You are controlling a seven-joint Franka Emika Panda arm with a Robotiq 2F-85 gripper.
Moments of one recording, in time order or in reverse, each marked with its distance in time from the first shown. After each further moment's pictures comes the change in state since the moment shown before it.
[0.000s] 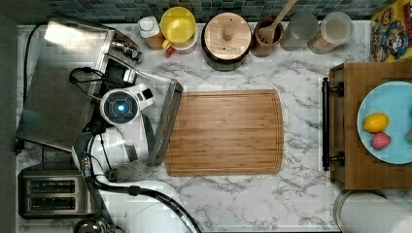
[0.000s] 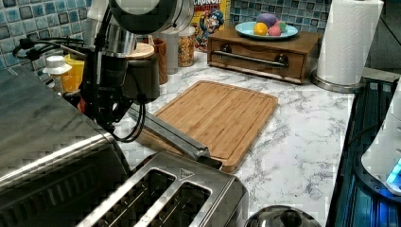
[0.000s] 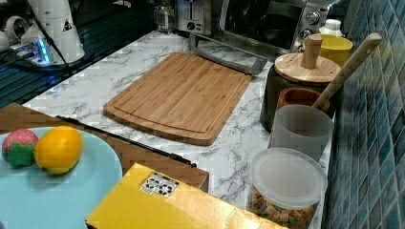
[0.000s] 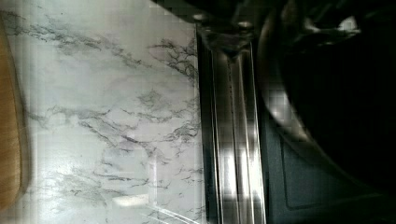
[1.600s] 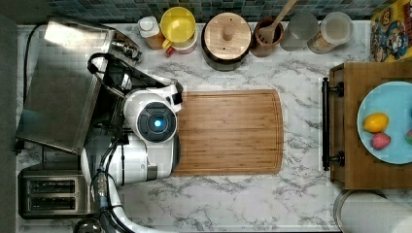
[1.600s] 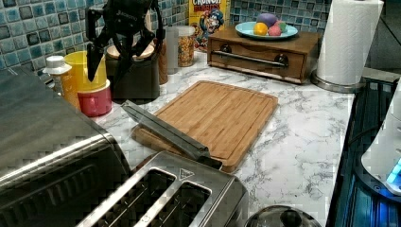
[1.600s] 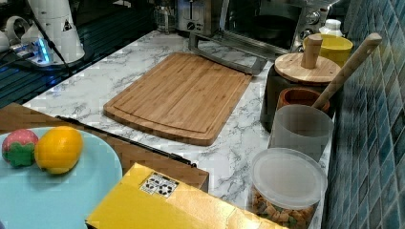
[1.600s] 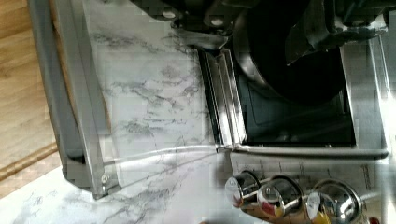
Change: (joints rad) arm -0.205 -0.332 0.069 -0.145 0.222 -0.065 -0.094
